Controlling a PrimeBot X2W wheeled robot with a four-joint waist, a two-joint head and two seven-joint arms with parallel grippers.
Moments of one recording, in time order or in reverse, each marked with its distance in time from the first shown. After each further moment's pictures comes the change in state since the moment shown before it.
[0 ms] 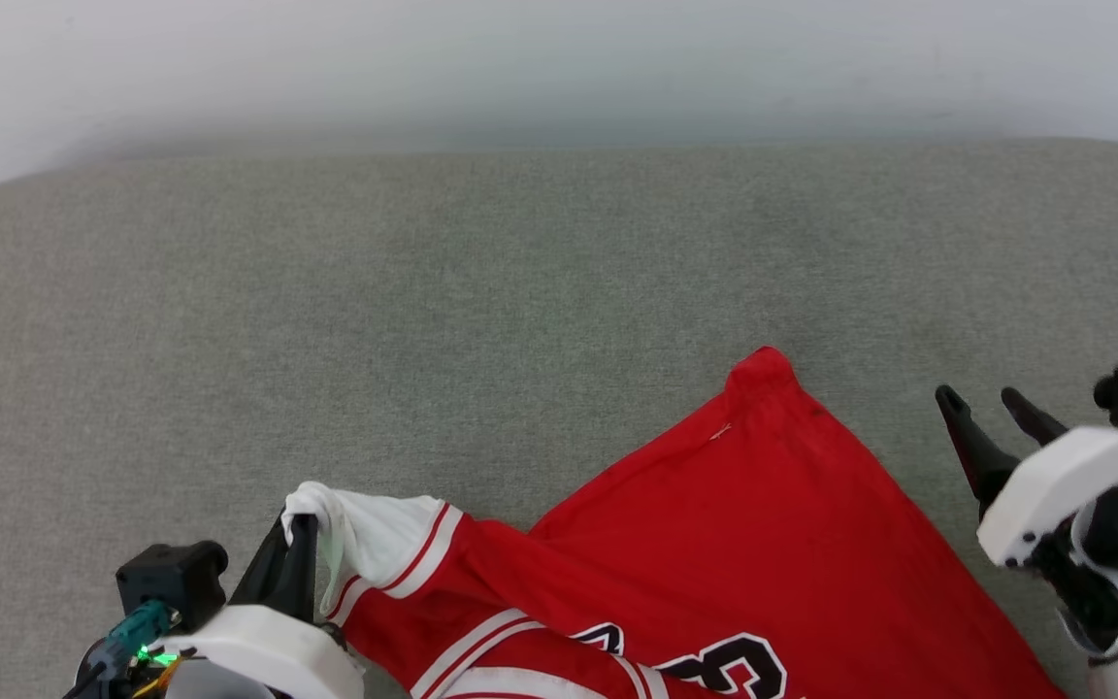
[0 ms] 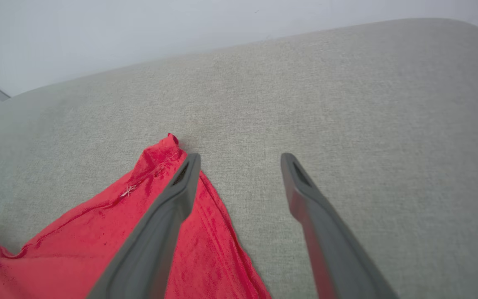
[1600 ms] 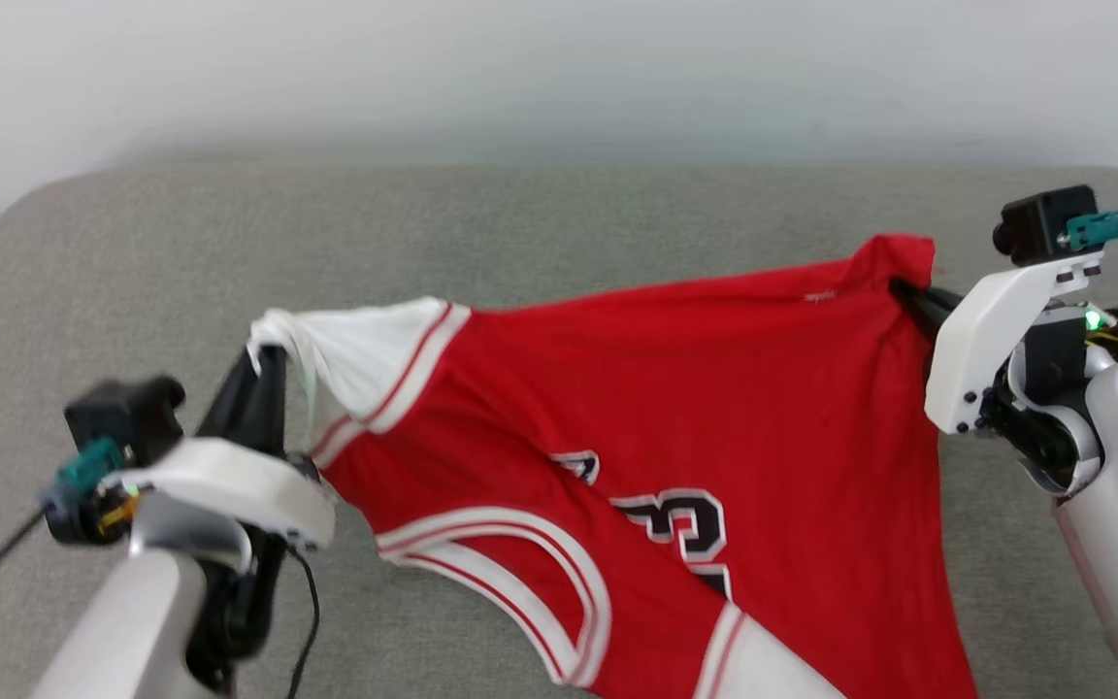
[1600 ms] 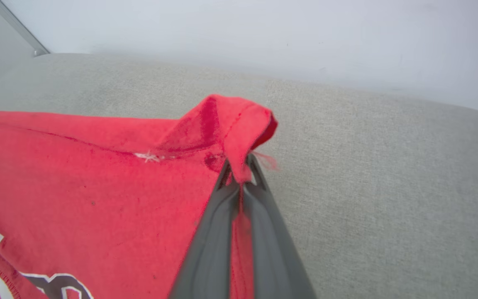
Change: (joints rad) left arm -0.330 -0.011 0.019 0.196 -0.033 -0.103 -0.069; right arm -0.453 -0.143 0.379 0.339 0.126 0.000 0.113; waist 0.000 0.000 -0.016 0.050
